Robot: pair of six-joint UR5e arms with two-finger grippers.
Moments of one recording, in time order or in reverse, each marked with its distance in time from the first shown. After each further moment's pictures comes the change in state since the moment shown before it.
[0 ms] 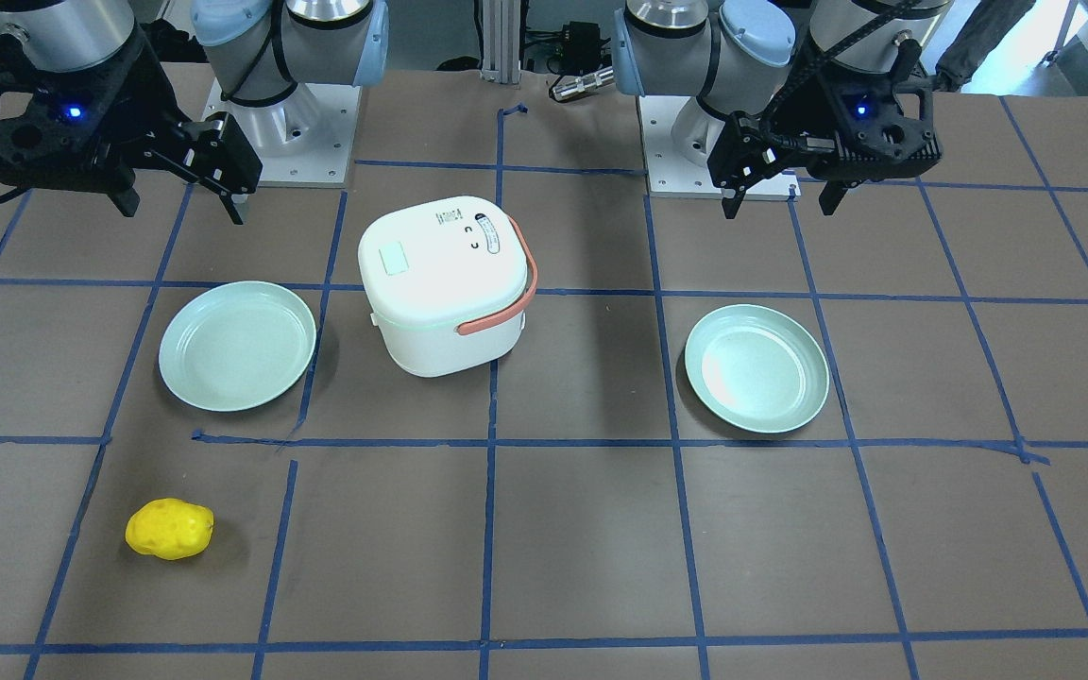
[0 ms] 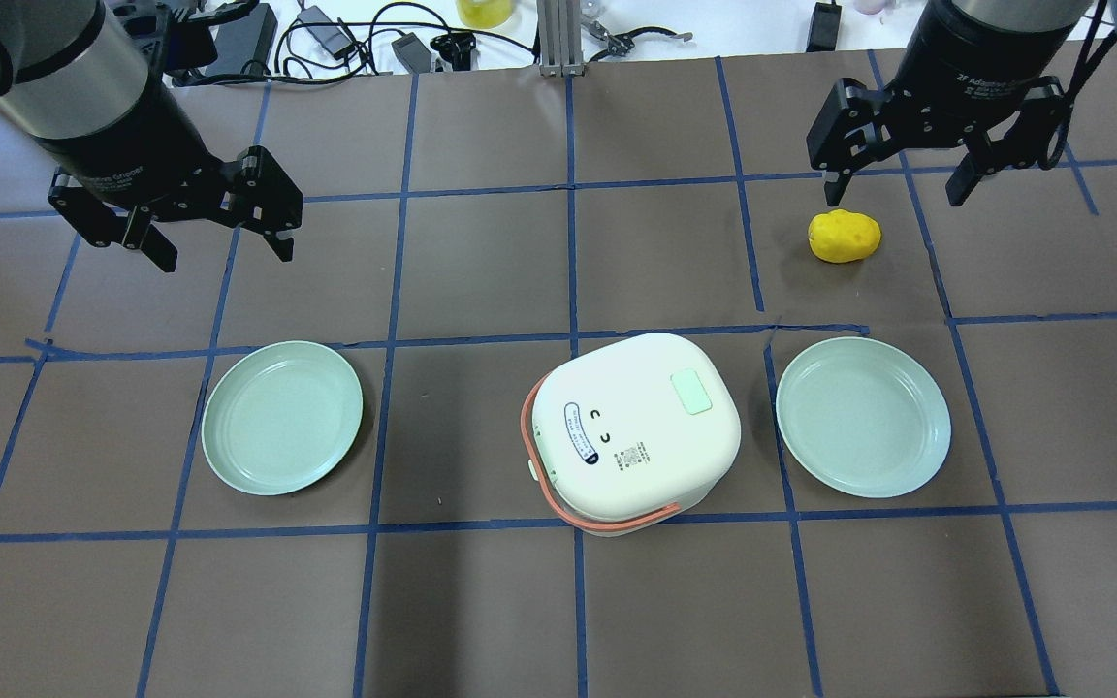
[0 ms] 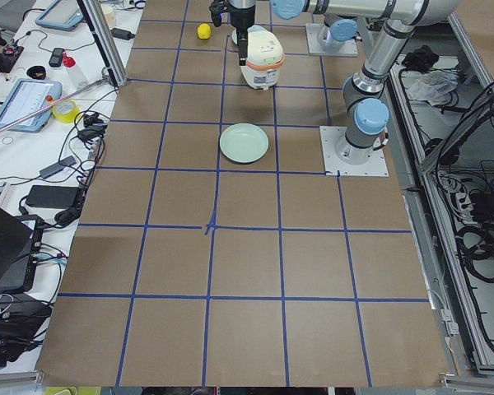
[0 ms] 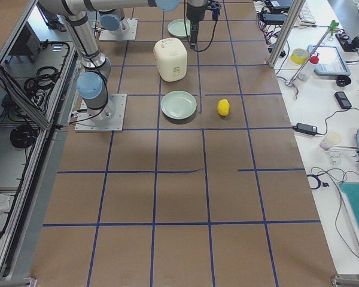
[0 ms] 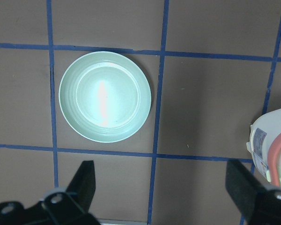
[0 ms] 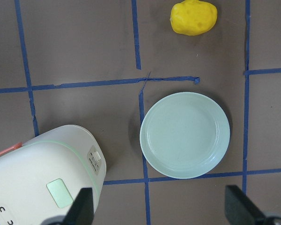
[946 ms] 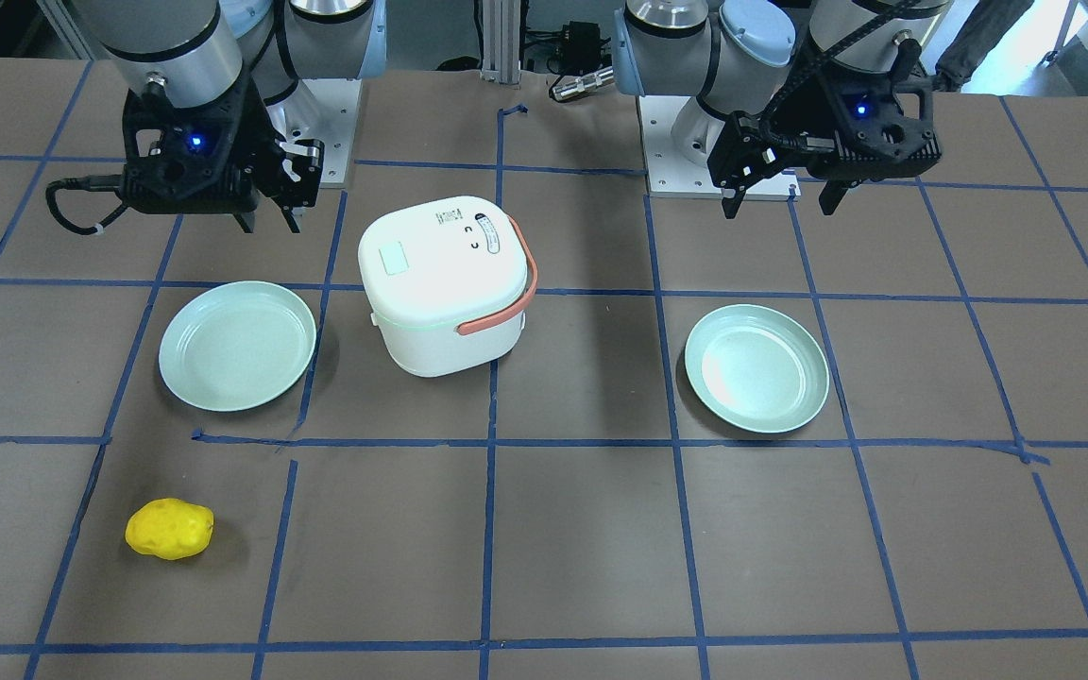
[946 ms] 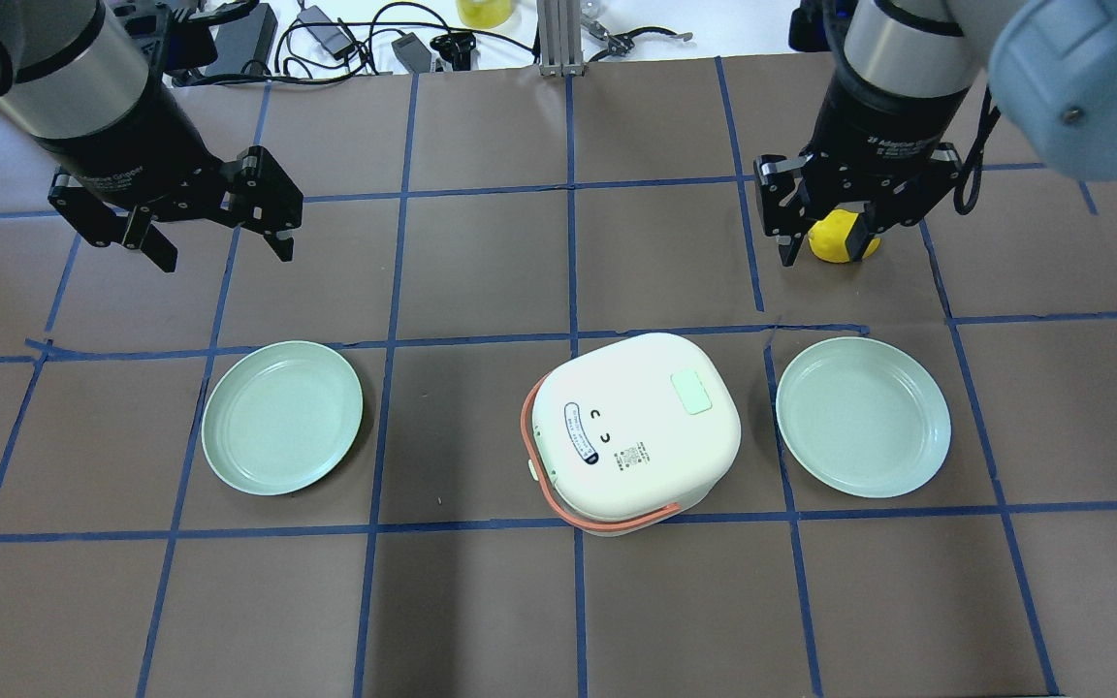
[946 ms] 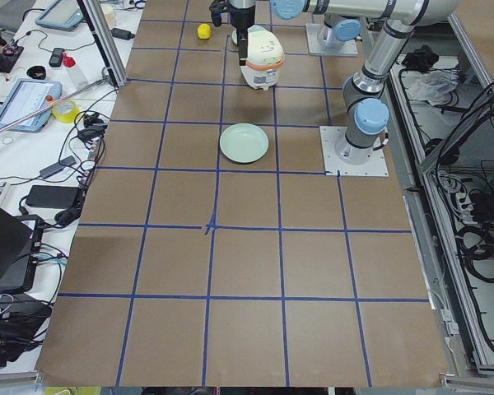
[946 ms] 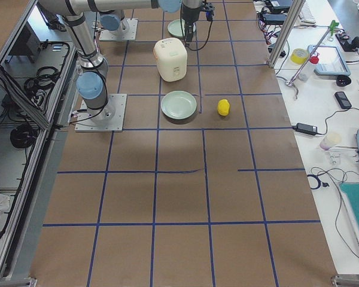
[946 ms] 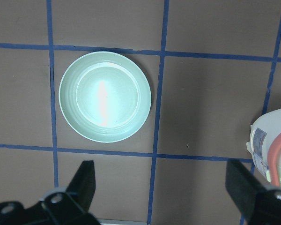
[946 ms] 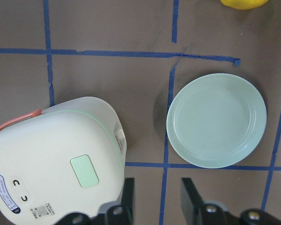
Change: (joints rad) left arm 0.000 0.000 0.000 0.000 0.000 0.000; right arm 0.108 0.010 0.083 -0.015 0.024 0.001
